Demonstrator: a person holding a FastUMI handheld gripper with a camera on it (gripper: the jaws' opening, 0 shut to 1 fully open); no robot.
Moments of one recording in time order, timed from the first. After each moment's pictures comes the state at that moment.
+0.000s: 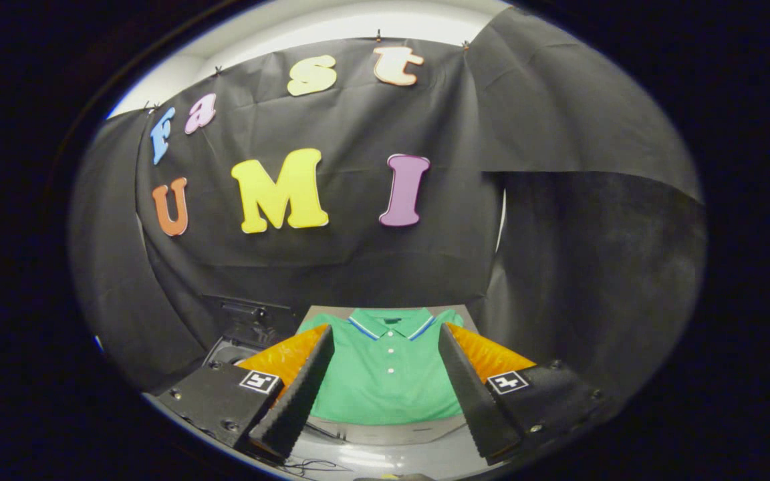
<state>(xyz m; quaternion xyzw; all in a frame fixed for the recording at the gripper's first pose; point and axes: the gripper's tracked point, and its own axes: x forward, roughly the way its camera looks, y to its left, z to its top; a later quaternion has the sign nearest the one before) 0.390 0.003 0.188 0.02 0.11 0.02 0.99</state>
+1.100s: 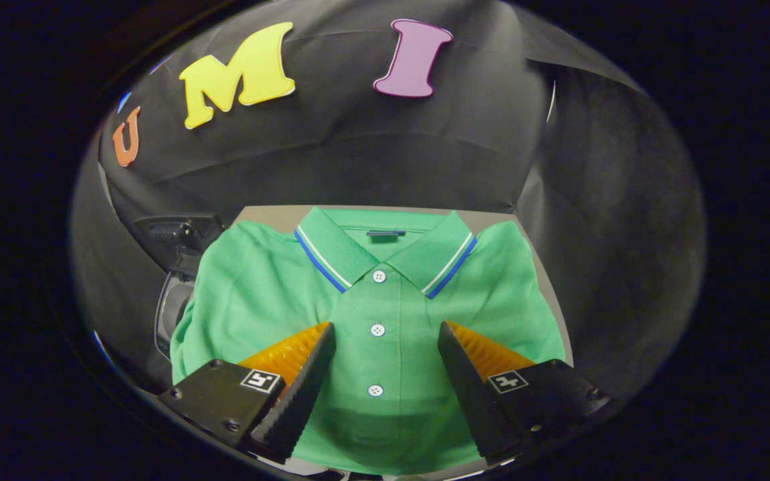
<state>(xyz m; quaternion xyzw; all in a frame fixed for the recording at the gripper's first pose) 0.528 -0.001 0.033 0.00 0.35 -0.01 0.94</state>
